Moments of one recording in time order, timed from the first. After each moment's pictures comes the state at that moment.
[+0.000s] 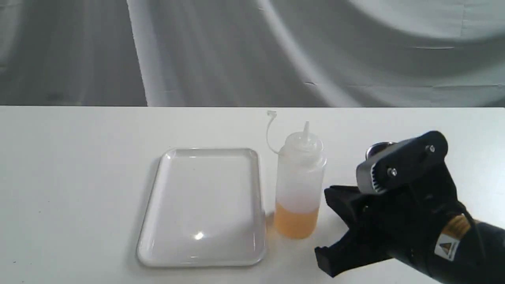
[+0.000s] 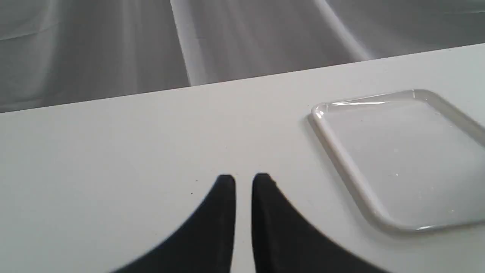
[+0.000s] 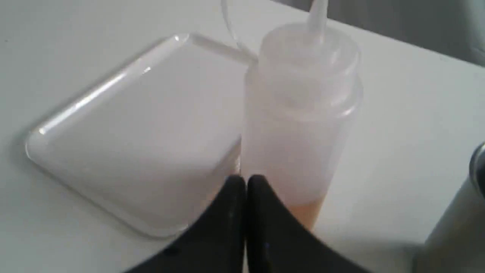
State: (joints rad) left arm -0.07 0.00 0.00 0.04 0.29 0.06; right arm 0.47 1.34 -0.44 0.20 -0.37 -0.20
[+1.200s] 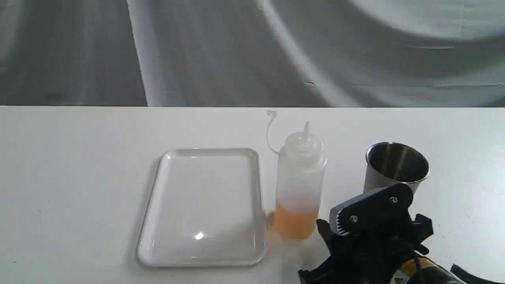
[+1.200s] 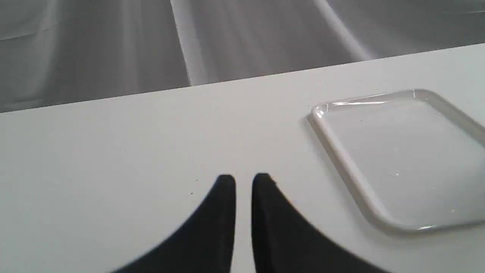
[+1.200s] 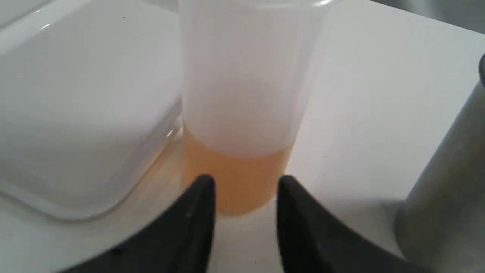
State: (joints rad) left arm -0.07 0.00 0.00 0.04 0.29 0.06; right arm 0.57 1.69 -0.39 0.46 -0.79 -0.31
